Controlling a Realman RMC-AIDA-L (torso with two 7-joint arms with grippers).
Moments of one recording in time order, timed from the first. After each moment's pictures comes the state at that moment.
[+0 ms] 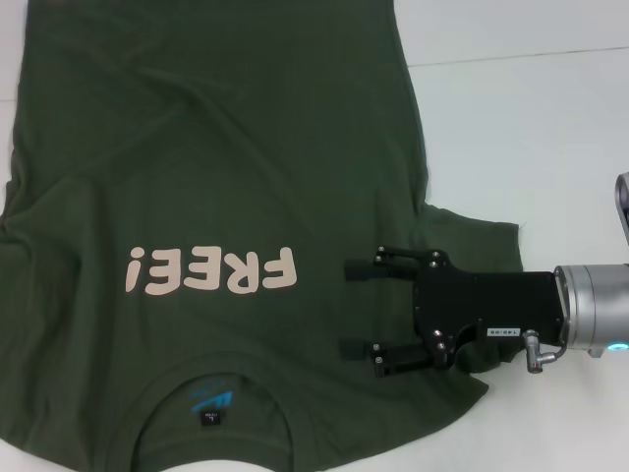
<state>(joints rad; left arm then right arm) -0.31 -1.94 -2.88 -0.88 -1.04 1.52 -2.61 0.47 2.09 -0.80 -0.48 -1.87 -1.67 1.01</state>
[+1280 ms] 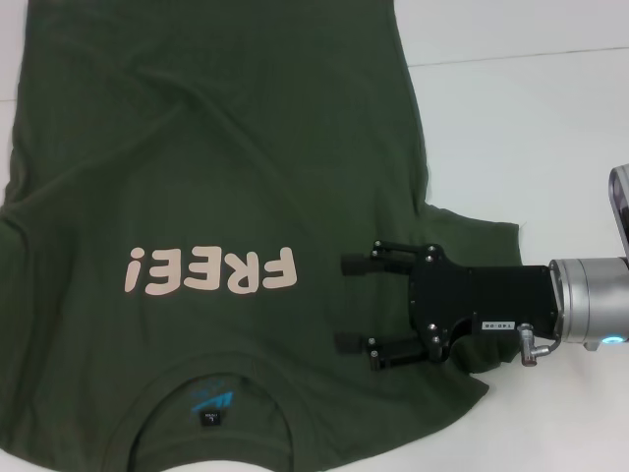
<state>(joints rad) -0.34 -1.96 -2.86 -0.86 -1.20 1.66 -2.55 0.48 2.09 -0.81 -0.48 -1.87 -1.66 1.01</state>
